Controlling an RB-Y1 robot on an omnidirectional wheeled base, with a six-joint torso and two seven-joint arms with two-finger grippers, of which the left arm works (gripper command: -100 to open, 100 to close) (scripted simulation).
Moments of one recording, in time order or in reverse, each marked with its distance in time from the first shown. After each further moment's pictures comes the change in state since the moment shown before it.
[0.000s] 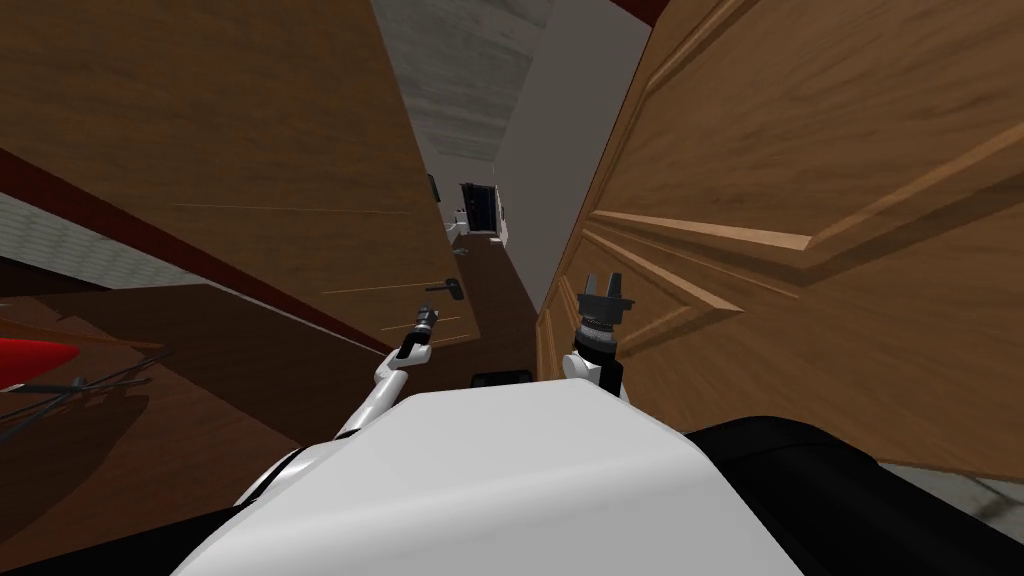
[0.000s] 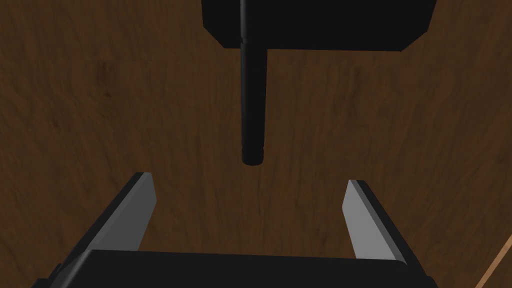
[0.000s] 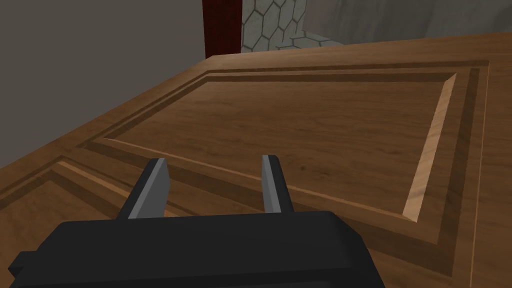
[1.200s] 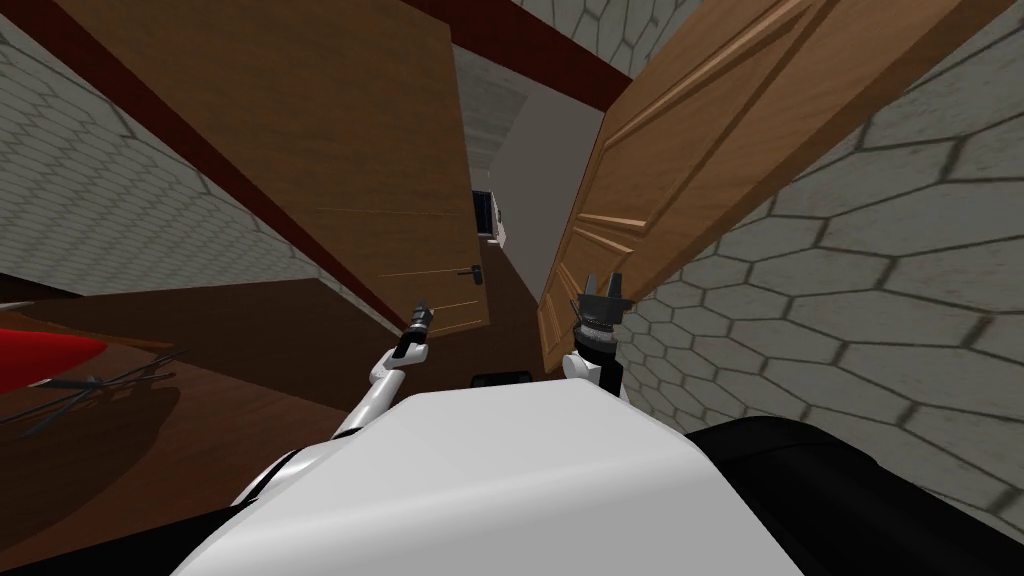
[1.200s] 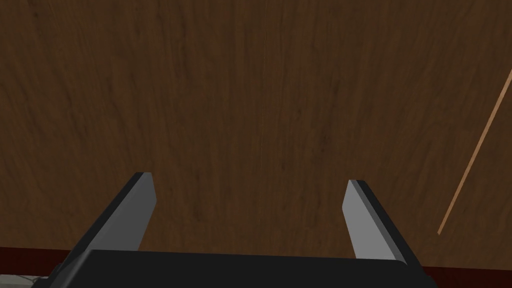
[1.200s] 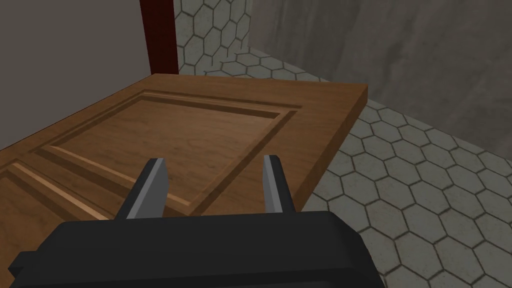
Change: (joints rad) arm -0.006 0.005 0.045 0.004 -0.017 0.002 -0.001
